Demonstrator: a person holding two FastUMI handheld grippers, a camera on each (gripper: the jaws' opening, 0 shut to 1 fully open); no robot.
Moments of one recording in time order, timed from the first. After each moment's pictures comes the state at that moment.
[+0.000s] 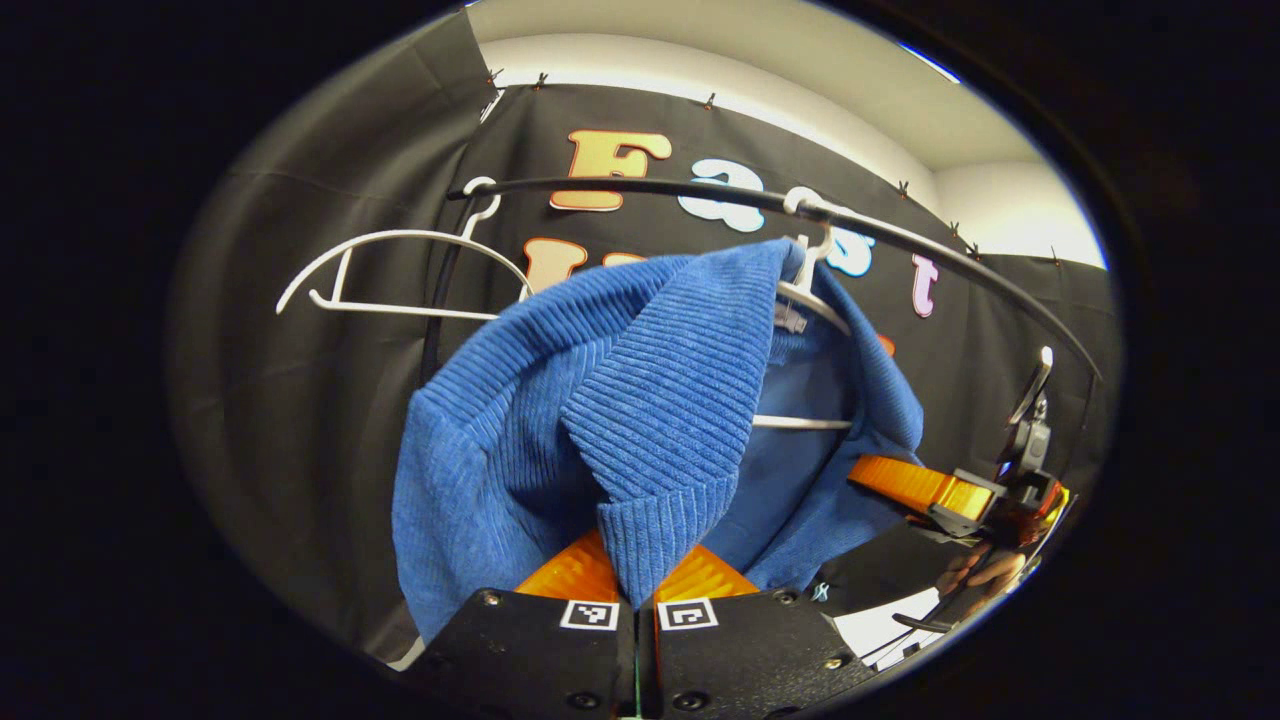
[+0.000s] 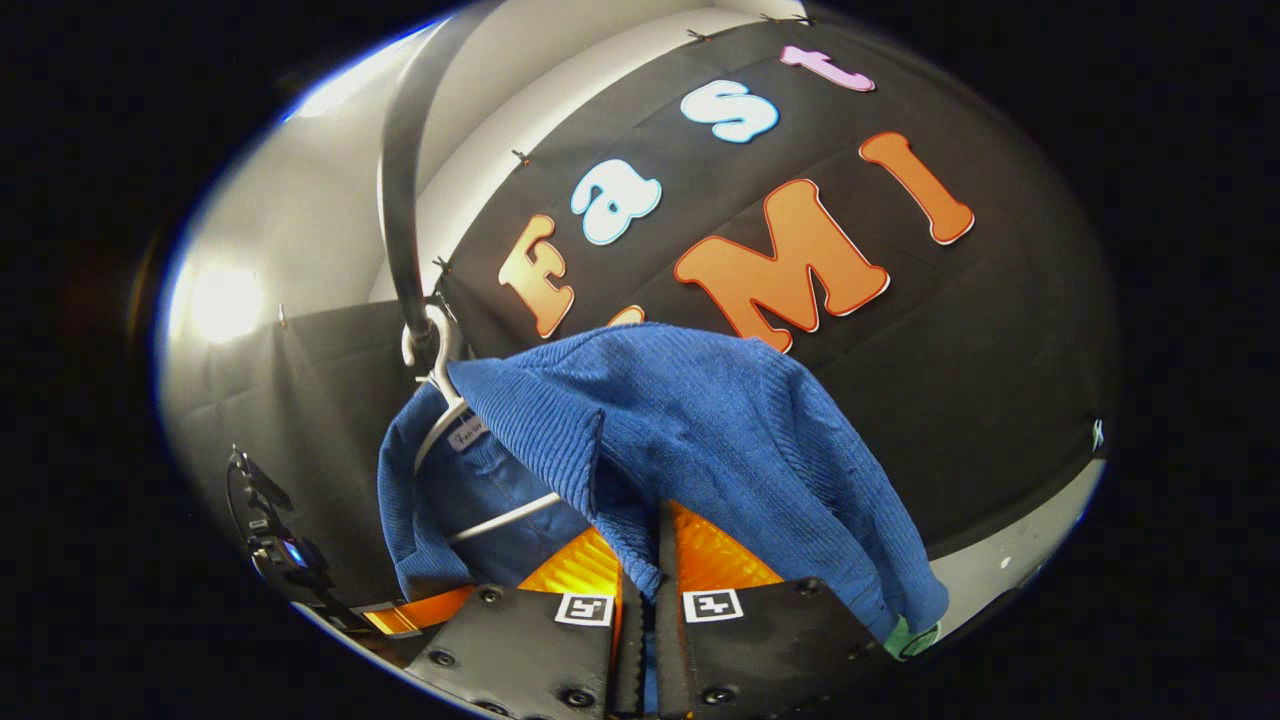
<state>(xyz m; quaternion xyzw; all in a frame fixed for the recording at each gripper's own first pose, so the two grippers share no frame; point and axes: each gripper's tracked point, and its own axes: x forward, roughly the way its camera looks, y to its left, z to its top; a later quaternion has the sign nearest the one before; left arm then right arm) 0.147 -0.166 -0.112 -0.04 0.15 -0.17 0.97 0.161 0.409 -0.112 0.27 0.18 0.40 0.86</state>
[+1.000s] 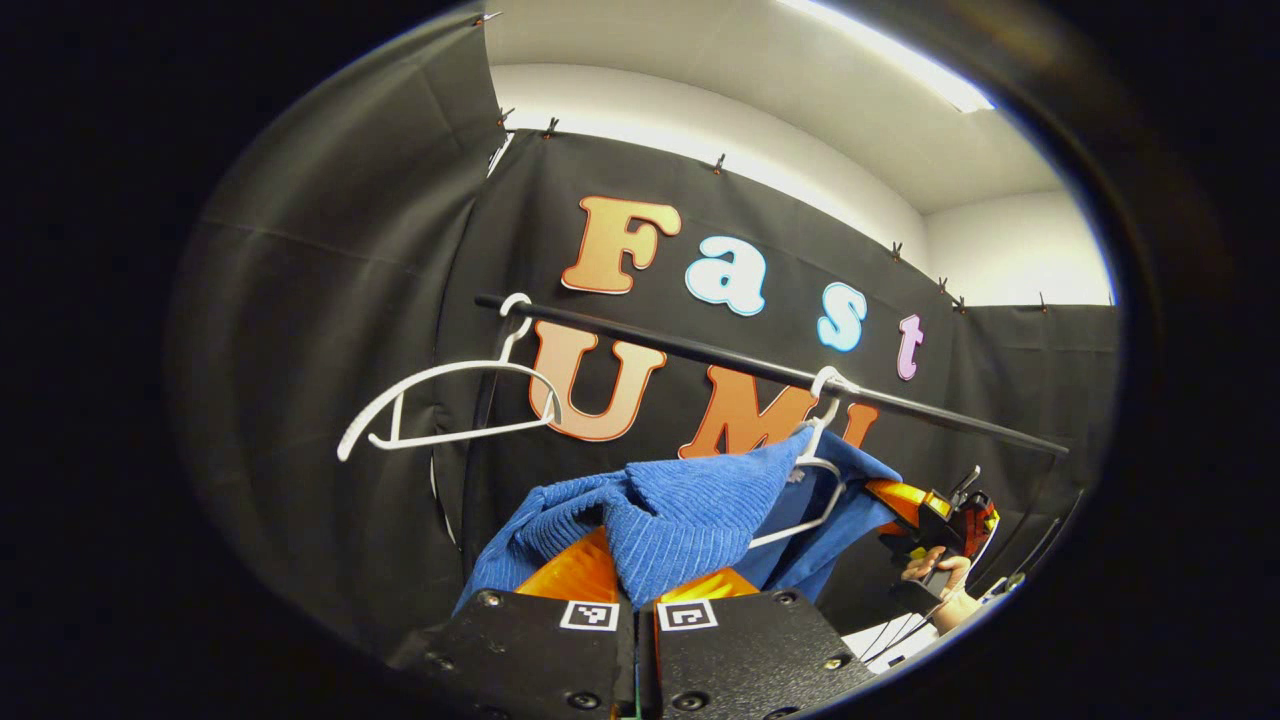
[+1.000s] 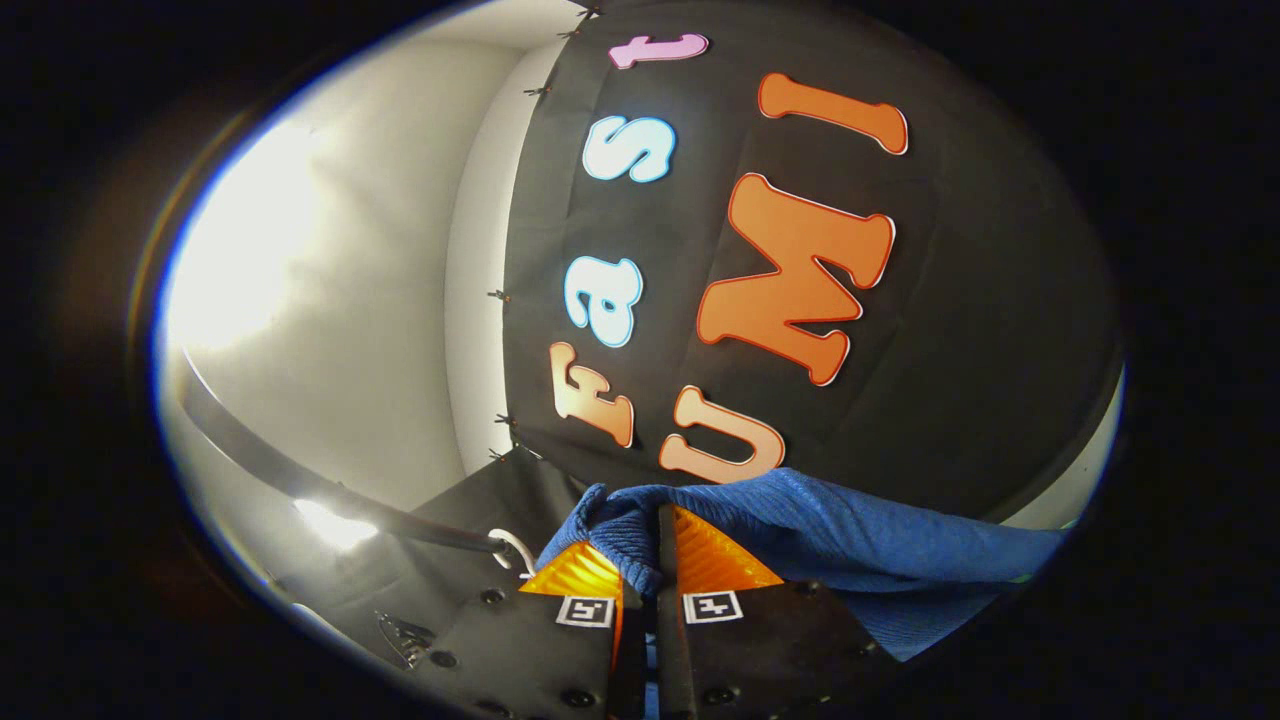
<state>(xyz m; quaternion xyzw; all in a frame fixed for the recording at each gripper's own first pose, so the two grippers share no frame) 0.176 -0.100 0.017 -0.05 0.09 -0.19 0.98 0.228 0.381 -0.035 0.51 0.19 0.45 0.71</state>
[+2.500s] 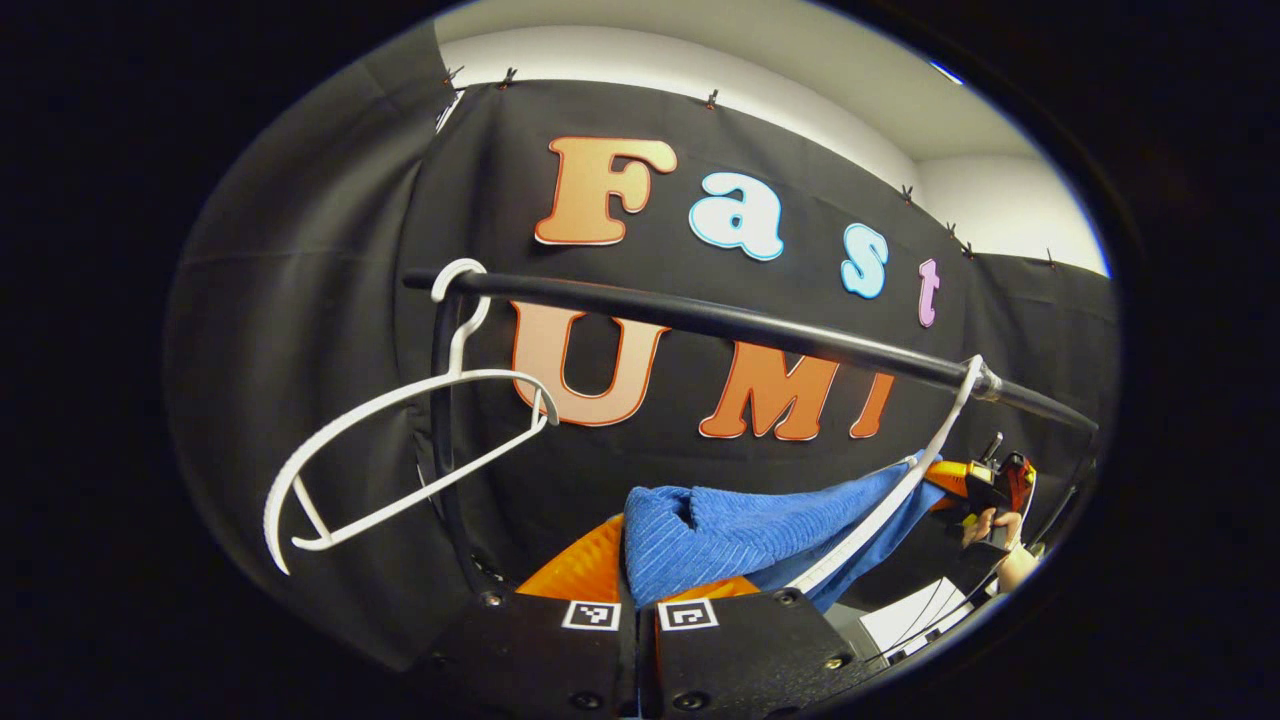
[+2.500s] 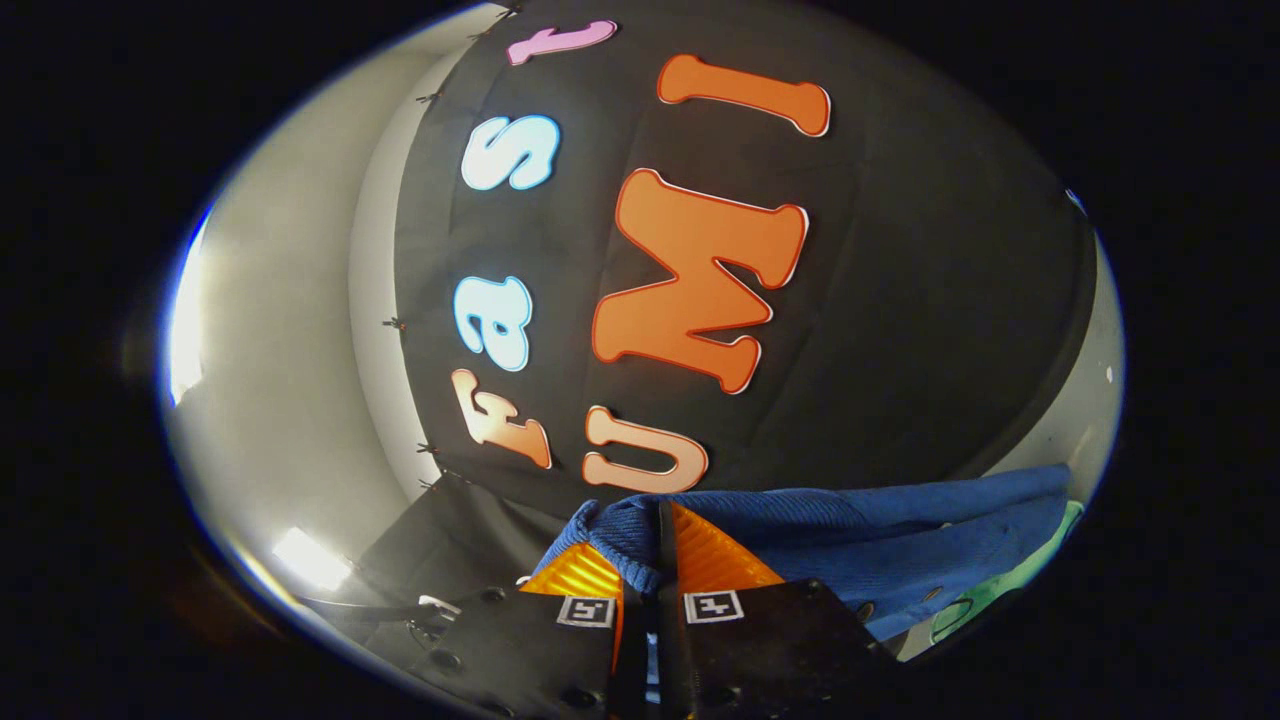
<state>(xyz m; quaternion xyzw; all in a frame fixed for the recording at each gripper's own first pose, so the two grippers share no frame) 0.307 -0.118 -0.032 0.01 0.17 -0.21 0.96 0.339 0.366 -0.097 0.53 0.27 0.32 0.74</state>
